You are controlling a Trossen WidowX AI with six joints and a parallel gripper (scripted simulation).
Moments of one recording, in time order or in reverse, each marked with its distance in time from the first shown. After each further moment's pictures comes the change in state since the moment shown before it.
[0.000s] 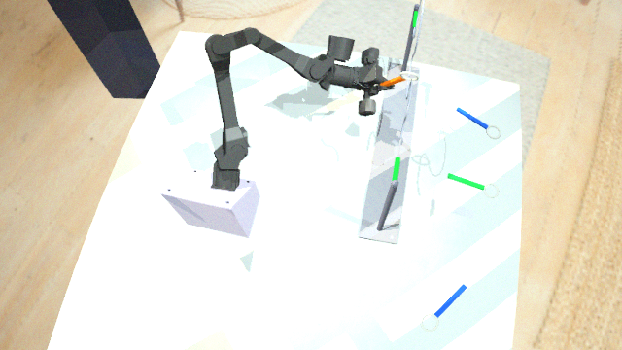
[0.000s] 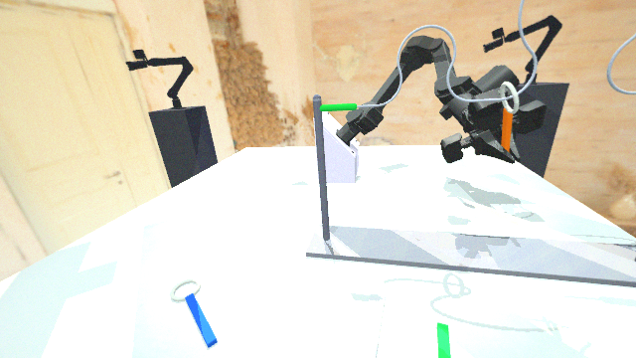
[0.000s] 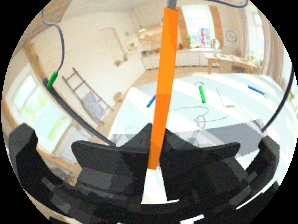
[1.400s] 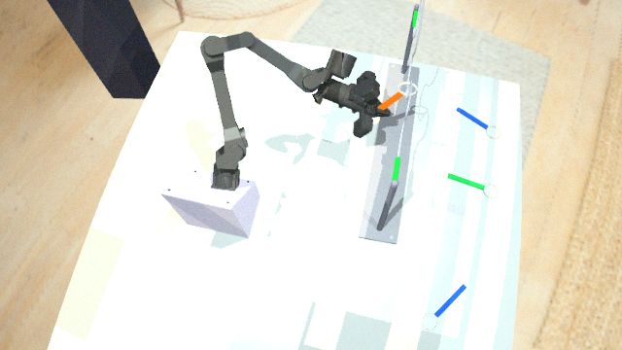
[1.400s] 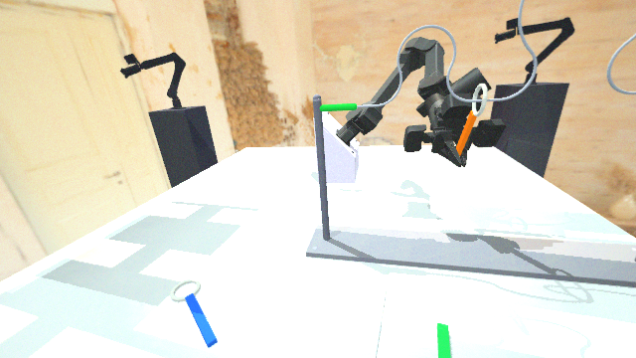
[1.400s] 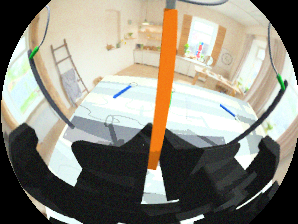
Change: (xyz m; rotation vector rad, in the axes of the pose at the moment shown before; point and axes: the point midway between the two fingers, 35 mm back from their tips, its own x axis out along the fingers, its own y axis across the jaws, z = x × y) arm -0.020 -0.078 0.017 -0.327 0.040 -0.190
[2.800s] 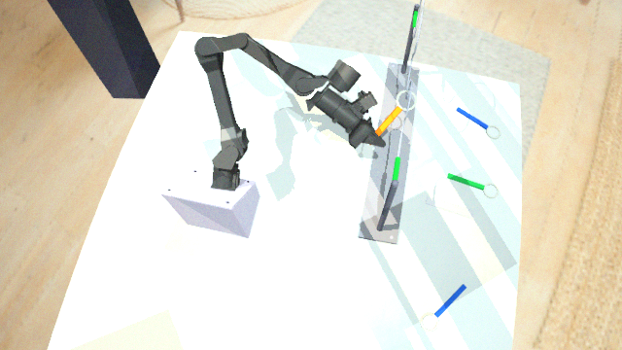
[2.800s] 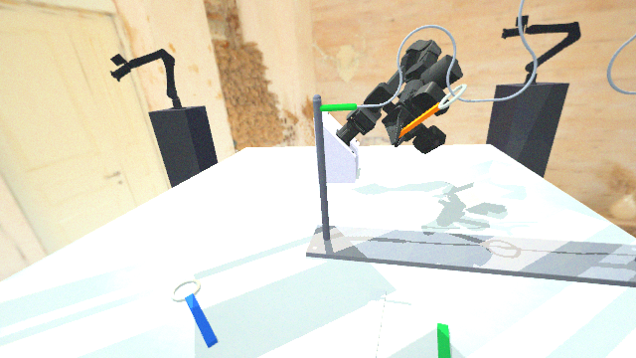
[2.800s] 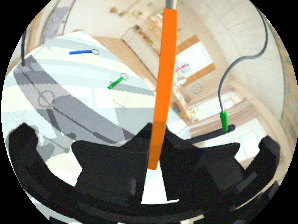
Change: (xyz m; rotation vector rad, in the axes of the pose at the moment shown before) arm -0.033 -0.112 0.030 -0.652 0.091 -0.375
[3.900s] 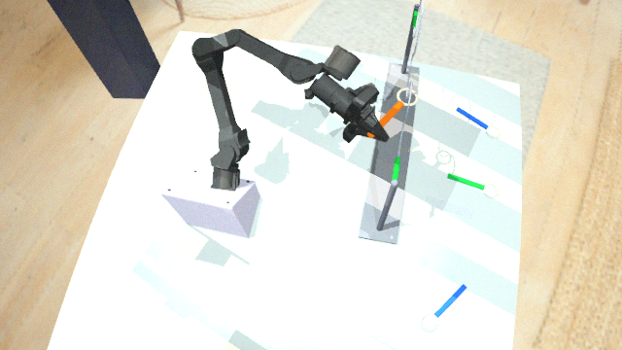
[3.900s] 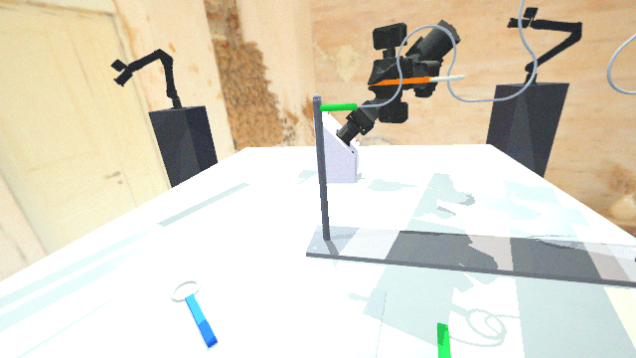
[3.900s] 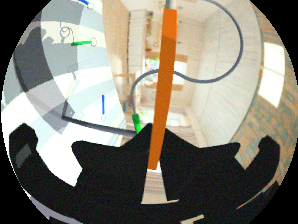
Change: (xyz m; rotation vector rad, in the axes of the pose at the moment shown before) arm -0.034 -0.098 0.037 -0.663 0.081 -0.378
